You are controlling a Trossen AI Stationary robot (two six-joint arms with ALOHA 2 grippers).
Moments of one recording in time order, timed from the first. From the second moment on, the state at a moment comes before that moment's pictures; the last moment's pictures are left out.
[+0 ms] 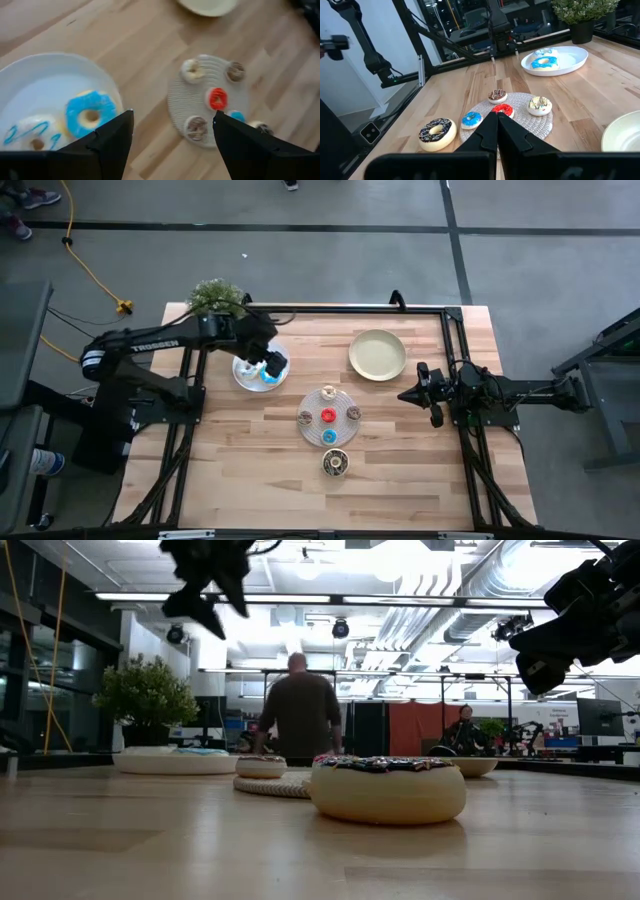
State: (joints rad) left arm 0.22 1.28 1.25 -0.93 -0.01 -0.65; right arm -0.06 0.17 0.01 0.06 -0.17 0.28
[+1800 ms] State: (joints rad) left arm -0.41 2.21 1.99 -1.00 -0.06 -0.07; right arm -0.06 0.17 0.01 0.06 -0.17 0.28
